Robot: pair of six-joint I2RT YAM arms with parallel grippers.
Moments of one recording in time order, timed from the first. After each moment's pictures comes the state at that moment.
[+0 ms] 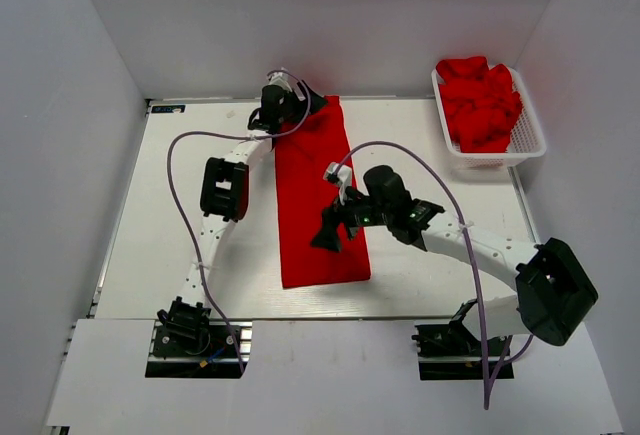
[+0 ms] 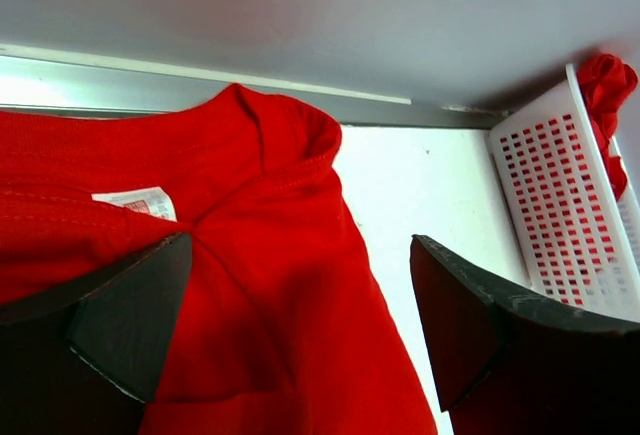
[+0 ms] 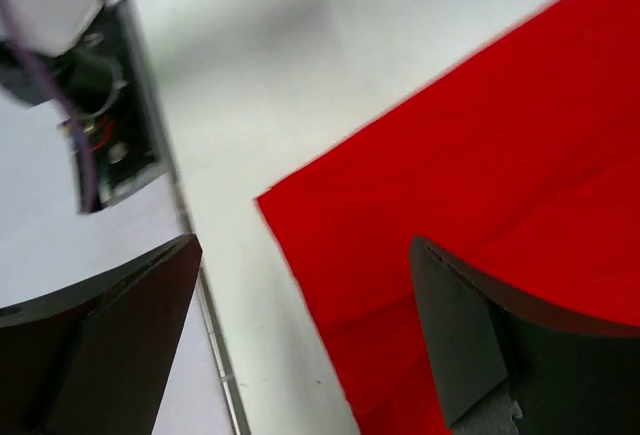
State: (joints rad) left arm -0.27 2.84 2.42 0.21 0.34 -0.73; right arm 0.79 1.35 0.82 0.02 -0.60 0.13
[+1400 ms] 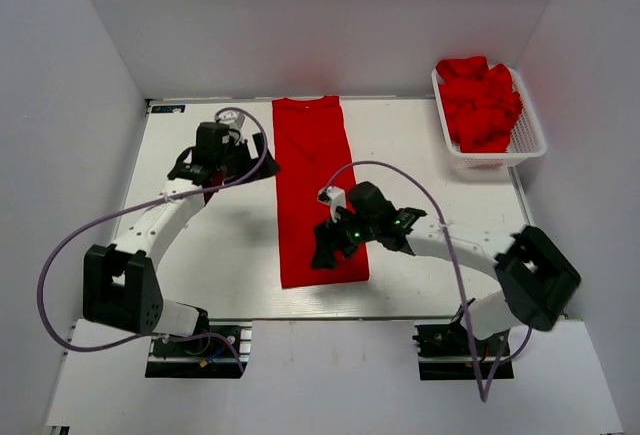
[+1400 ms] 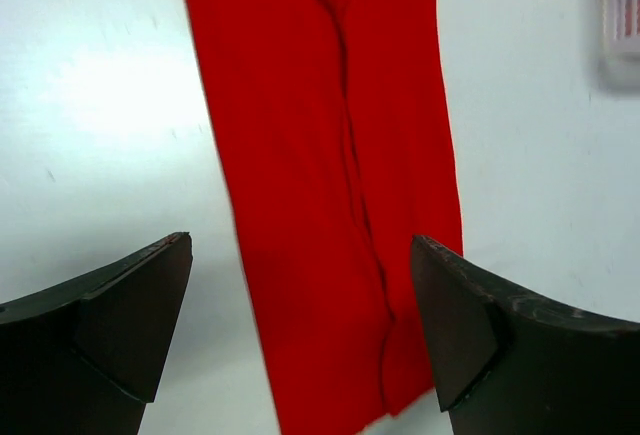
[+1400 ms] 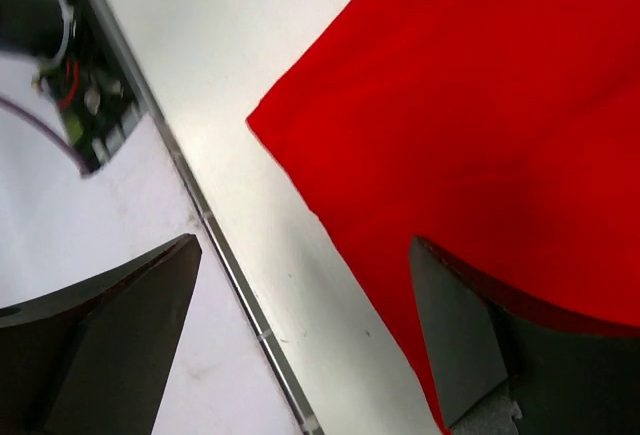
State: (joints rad) left arm -0.25 1.43 1.10 -0.31 0.21 -0.43; right arm 0.87 1.50 0.81 -0.09 -0.54 0.26
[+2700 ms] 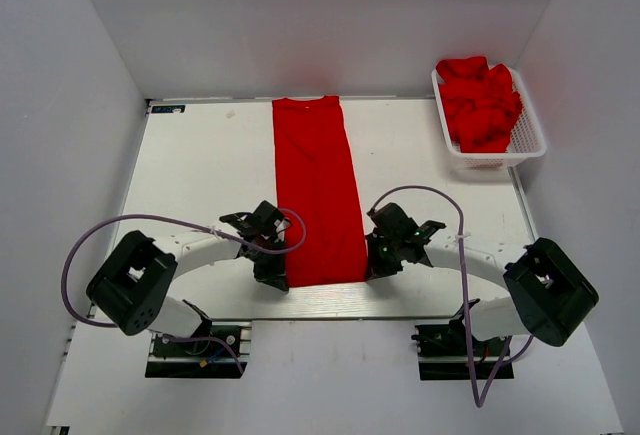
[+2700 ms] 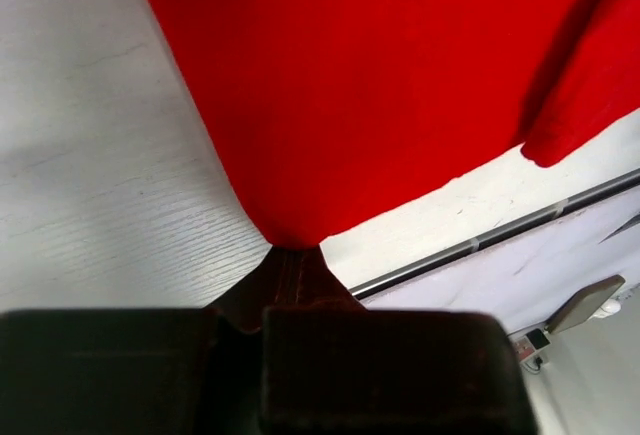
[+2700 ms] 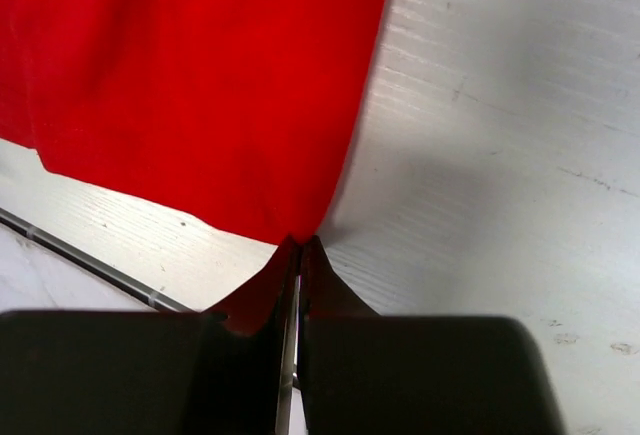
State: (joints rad) left arm -0.66 1.43 0.65 -0.53 0.32 -0.65; right arm 0.76 1.35 0.60 -0.37 -0.21 0.59
